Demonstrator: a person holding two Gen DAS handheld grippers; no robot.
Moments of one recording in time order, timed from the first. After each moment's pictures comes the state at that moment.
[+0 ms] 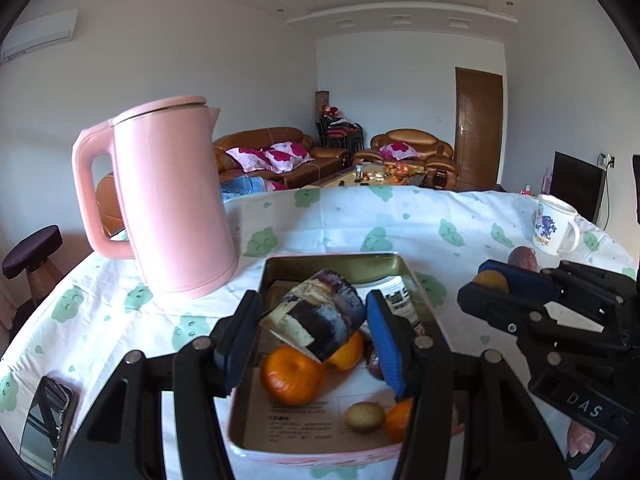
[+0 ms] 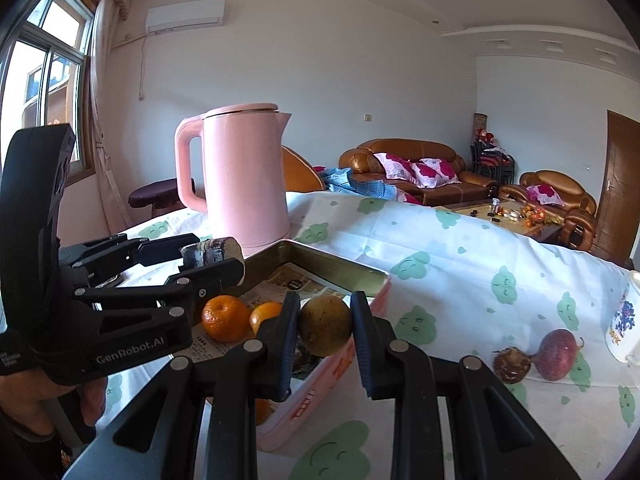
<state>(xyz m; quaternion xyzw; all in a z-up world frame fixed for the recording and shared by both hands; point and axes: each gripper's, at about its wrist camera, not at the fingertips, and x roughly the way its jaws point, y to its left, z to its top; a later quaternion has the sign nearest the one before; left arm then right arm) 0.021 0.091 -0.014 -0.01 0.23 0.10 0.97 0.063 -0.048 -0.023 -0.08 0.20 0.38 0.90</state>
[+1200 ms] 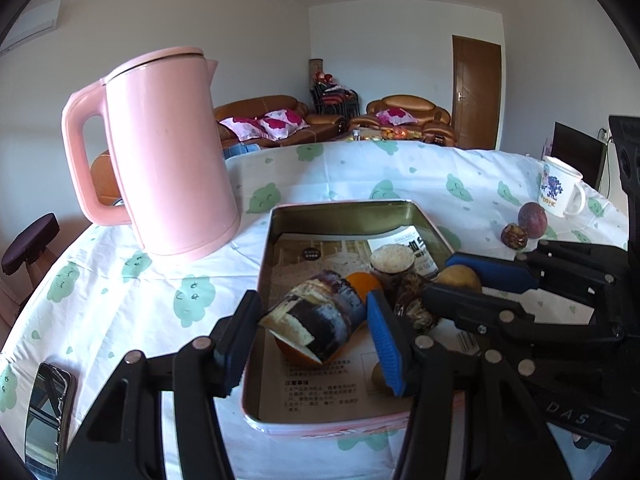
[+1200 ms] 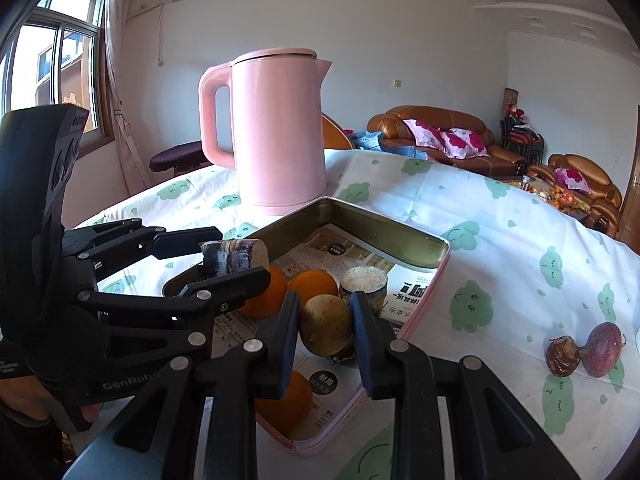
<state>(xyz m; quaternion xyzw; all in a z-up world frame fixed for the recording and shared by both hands) 0.023 0.102 -0.038 0.00 0.29 0.09 0.95 0.070 -0.009 -0.045 -0.11 0.26 0.42 0.86</state>
